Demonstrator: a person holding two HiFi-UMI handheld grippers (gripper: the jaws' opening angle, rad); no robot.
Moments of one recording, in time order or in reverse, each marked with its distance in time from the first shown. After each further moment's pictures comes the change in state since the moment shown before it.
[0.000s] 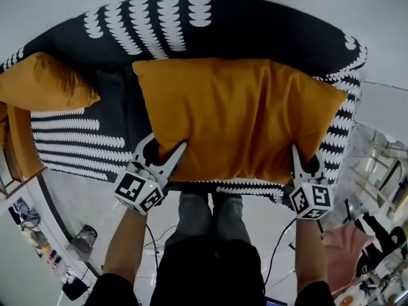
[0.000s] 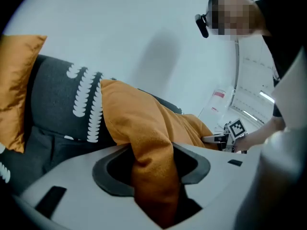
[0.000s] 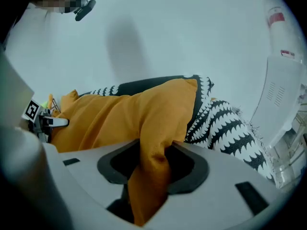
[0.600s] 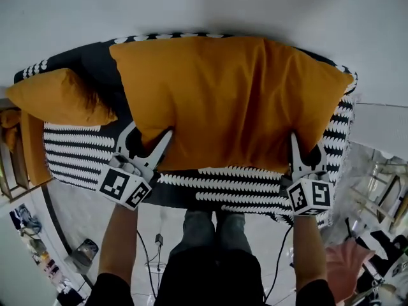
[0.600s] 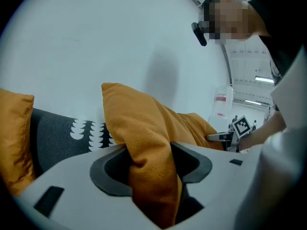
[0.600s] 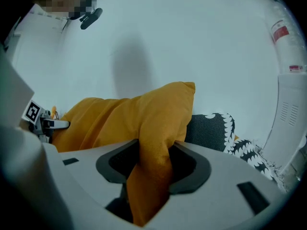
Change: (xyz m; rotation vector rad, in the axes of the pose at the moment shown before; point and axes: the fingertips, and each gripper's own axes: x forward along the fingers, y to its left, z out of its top) left arm -0.028 0.039 0.132 0.194 -0.202 0.078; right arm 0.019 0.053 0.129 -0.035 -0.286 0.053
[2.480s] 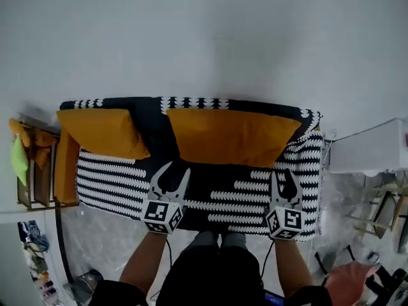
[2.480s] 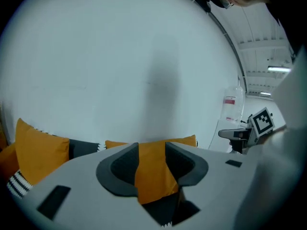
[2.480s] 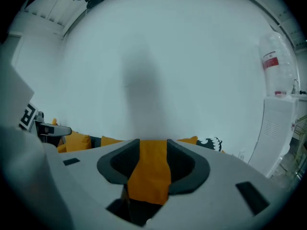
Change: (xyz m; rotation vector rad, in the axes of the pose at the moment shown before) left arm -0.098 -0.054 0.085 0.040 -0.006 0.187; right arm -0.111 0.079 0.088 -0.002 -0.118 -0.068
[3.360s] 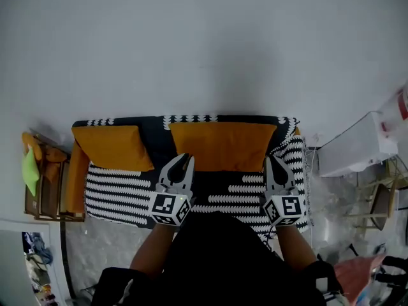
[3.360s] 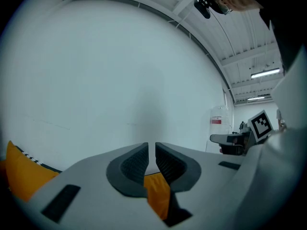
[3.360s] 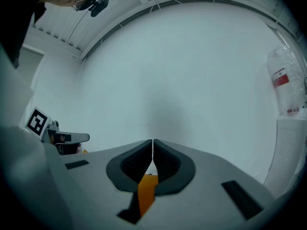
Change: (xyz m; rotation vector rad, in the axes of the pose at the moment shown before) left arm -0.056 -0.075 0.127 0.069 -0.276 -0.096; right arm -0.075 0.038 0.128 -0.018 -0.263 0.166
